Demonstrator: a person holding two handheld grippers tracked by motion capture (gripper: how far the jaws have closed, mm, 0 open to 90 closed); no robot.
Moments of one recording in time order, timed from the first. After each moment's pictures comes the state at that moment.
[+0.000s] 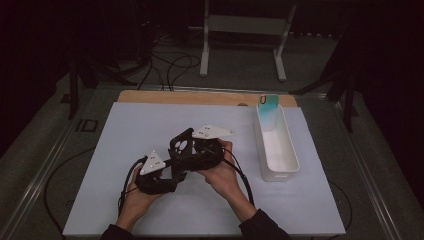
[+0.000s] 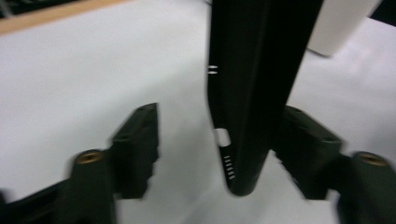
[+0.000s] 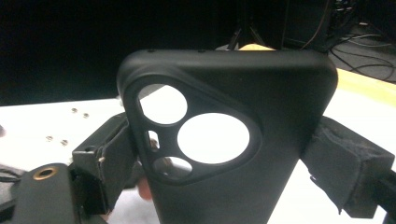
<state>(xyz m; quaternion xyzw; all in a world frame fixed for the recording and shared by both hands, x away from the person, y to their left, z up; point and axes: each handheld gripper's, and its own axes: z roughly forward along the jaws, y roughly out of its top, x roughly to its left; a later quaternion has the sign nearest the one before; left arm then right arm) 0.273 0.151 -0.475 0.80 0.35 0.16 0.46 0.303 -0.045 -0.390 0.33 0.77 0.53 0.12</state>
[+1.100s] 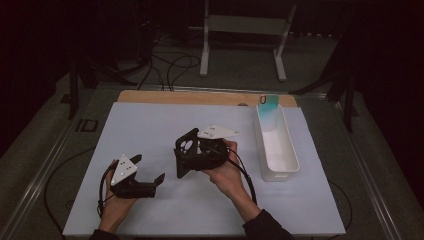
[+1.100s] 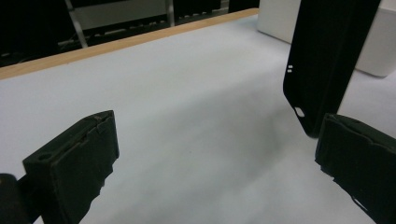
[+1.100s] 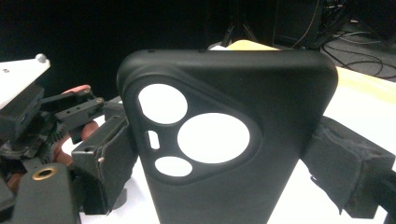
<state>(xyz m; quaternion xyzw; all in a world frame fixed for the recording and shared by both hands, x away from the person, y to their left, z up) 0.253 0.205 -0.479 0.75 0.38 0.24 0.48 0.306 -0.056 -0.394 0.34 0.77 0.52 0.13</state>
